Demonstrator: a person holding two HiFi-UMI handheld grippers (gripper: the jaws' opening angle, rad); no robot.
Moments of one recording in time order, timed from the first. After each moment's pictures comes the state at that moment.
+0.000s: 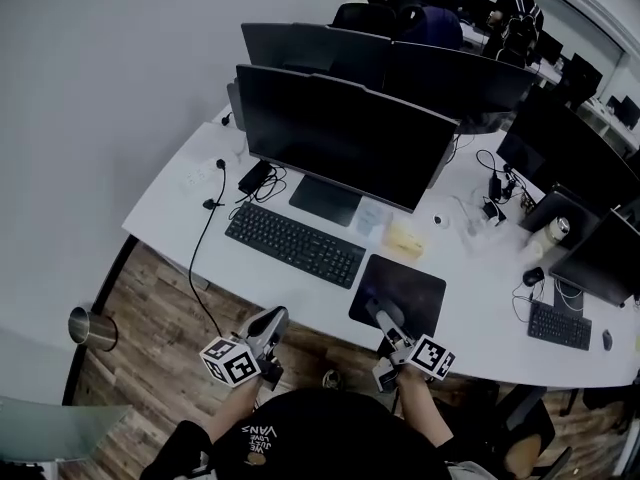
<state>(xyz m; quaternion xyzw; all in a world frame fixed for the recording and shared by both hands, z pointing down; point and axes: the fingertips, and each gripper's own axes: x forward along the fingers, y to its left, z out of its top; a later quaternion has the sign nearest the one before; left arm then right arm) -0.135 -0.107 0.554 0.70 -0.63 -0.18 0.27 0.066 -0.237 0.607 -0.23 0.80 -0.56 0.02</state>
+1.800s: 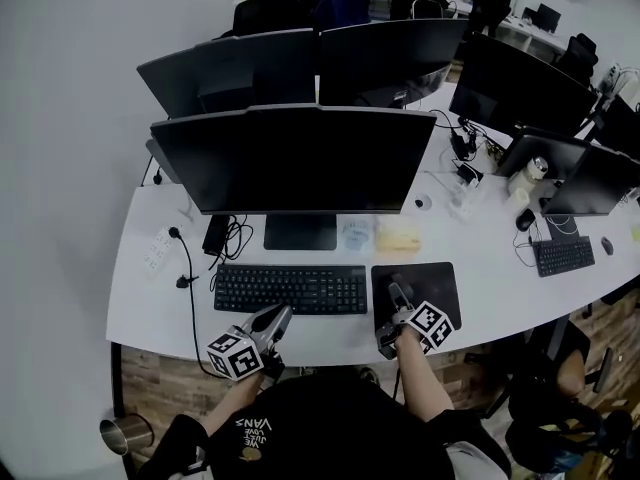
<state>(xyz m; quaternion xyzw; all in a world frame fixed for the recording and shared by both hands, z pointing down) -0.229 -0.241 0.578 0.81 -0.47 -0.08 0.33 0.045 -0.345 0.706 -0.51 0.64 -0.56 0.13</state>
